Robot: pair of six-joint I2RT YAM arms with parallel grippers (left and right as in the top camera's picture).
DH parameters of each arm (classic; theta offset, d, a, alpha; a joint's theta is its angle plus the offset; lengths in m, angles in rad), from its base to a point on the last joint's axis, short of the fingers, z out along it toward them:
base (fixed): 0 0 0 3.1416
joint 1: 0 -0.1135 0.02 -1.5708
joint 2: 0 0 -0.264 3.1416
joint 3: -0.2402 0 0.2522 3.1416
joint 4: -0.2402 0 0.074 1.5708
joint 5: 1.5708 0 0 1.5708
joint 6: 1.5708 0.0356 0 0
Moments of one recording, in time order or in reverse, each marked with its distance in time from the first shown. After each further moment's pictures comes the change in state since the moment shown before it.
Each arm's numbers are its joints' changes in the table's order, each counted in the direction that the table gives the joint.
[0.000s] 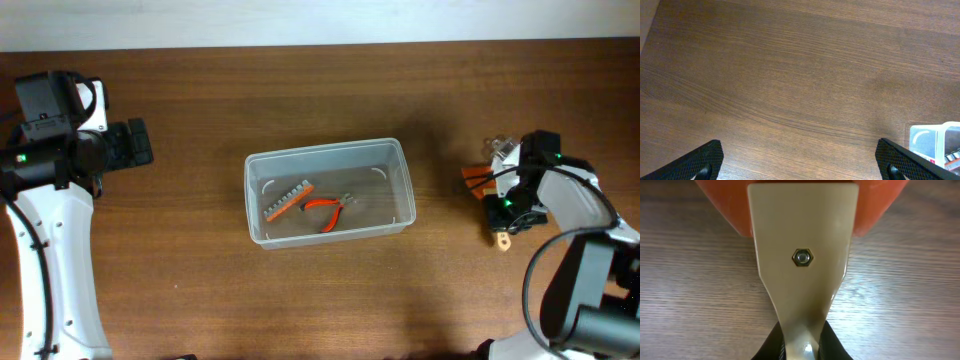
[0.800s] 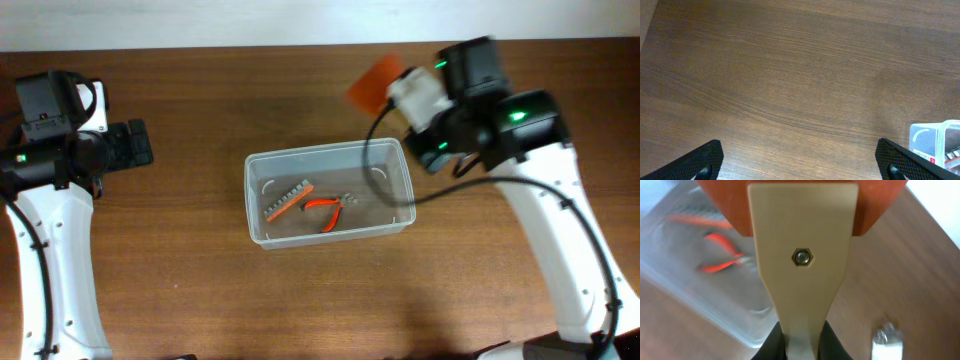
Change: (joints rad) left arm 0.000 0.000 0.000 -0.007 0.000 0.000; right arm -0.610 0.137 -0.678 -0.357 -0.079 -0.190
